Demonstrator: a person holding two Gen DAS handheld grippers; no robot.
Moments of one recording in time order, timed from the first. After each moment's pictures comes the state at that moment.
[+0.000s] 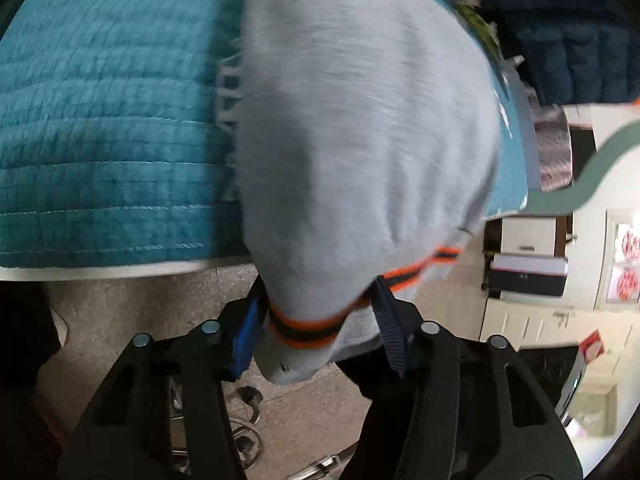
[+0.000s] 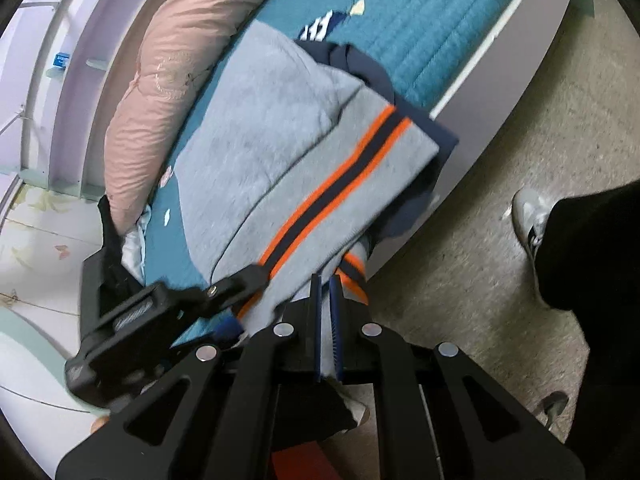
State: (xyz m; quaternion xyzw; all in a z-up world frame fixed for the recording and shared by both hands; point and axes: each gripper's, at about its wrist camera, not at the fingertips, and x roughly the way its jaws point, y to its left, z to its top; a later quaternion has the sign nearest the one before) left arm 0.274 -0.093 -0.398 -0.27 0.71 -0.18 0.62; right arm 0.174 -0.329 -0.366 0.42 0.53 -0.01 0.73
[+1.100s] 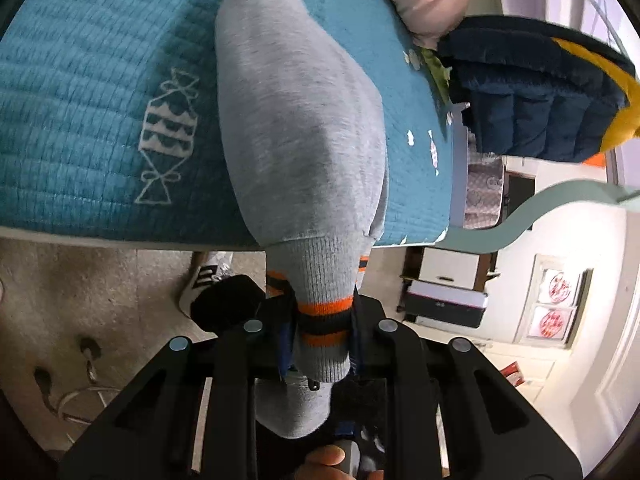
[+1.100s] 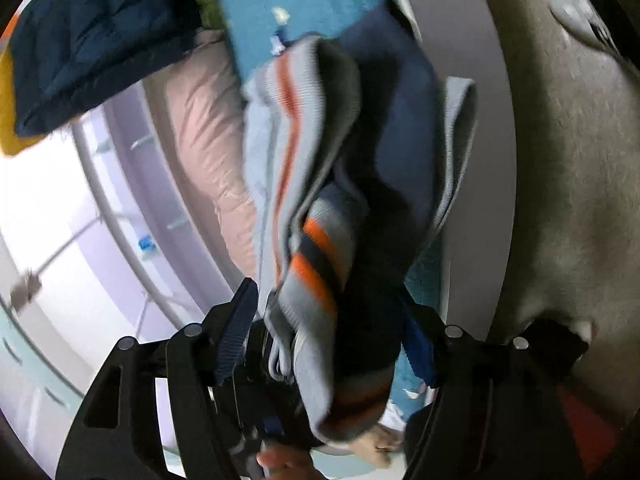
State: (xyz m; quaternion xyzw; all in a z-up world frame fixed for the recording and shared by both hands) left arm 0.296 -0.098 -0.331 -0.42 0.67 -0.21 0.57; right arm 0.164 -0.342 -0.399 0.80 0.33 0.01 0.50
